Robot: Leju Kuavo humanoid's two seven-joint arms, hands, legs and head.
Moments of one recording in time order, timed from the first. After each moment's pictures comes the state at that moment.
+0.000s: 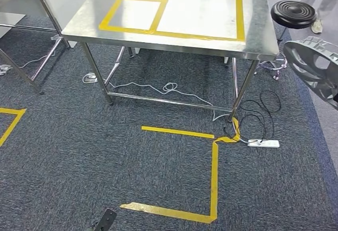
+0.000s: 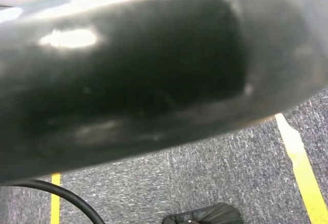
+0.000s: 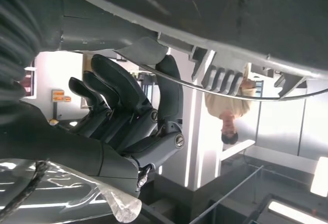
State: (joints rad) left arm -0.06 -0.15 0.23 -0.20 -0.57 0.39 -0.36; right arm -0.54 -0.89 0.25 -1.54 0.84 -0.01 0.04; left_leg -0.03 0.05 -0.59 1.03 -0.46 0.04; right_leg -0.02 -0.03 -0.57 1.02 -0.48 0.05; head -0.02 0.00
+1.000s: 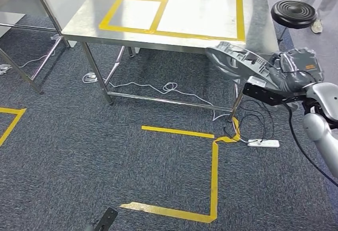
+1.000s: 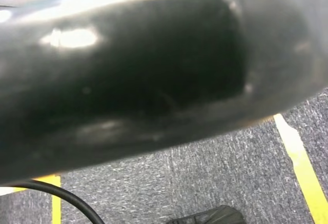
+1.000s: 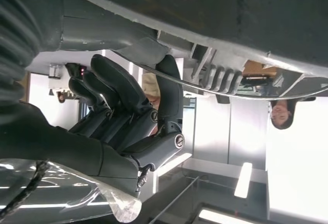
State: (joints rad) left arm -0.08 -0.14 0.23 -0.20 -0.61 0.38 -0.35; right arm -0.80 -0.48 0.60 -1.32 0.96 -0.04 0.04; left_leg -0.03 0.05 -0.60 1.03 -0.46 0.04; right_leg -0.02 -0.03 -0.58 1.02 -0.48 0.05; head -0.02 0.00
